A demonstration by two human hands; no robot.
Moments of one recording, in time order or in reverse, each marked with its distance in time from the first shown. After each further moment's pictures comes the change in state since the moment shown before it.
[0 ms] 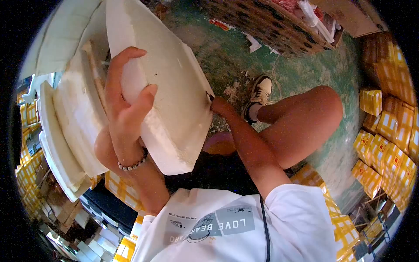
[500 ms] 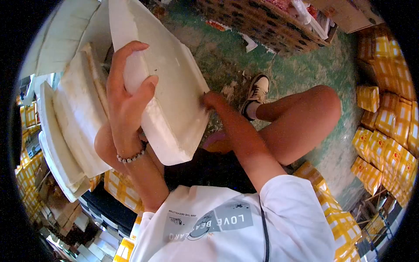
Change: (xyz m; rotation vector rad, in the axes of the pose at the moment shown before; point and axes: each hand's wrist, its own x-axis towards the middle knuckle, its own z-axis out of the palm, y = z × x) left_hand 0.001 -0.002 -0.002 0.094 -0.024 0.080; right_hand 0.039 -0.010 -0.001 -0.345 -0.069 -0.058
